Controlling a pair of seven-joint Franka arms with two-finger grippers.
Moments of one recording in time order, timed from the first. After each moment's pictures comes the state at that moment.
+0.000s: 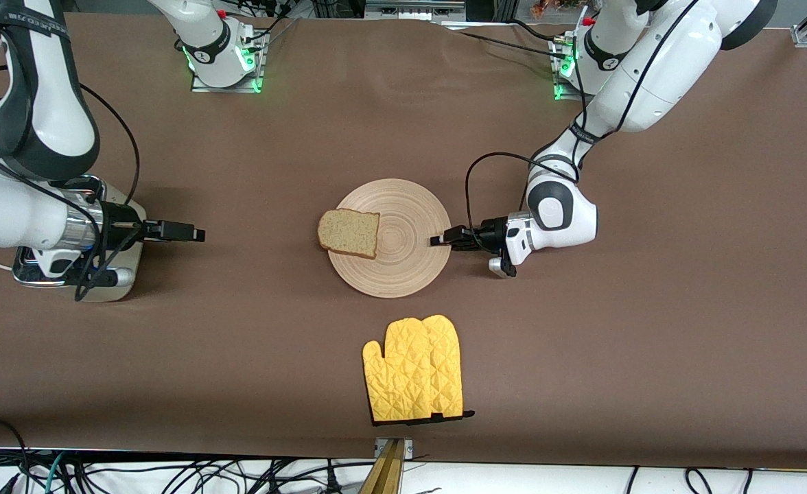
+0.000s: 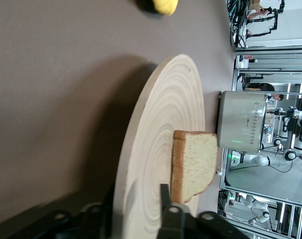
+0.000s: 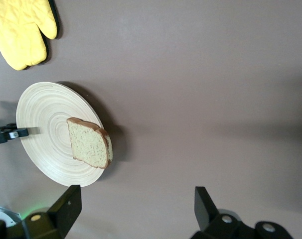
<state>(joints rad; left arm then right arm) -0.08 0.76 -0.39 -1.89 -1.54 2.37 0.92 -0.01 0.37 0.08 -1.57 0.37 1.73 0.03</state>
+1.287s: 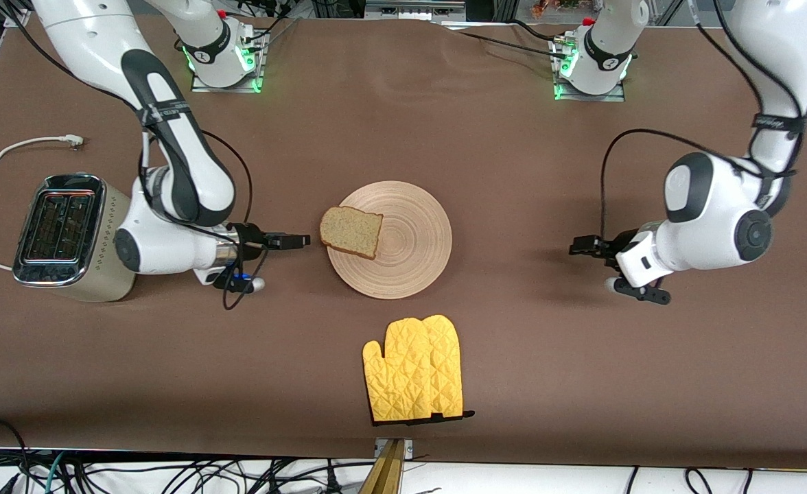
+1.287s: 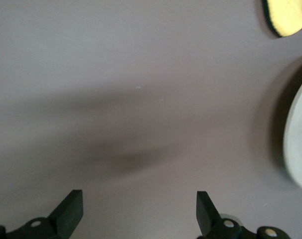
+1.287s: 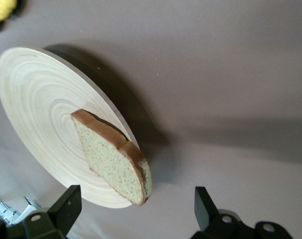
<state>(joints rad) 0.24 0.43 -0.37 -1.74 -0.10 1.97 0.12 0.19 0.58 0.09 -1.74 0.63 2.00 0.03</state>
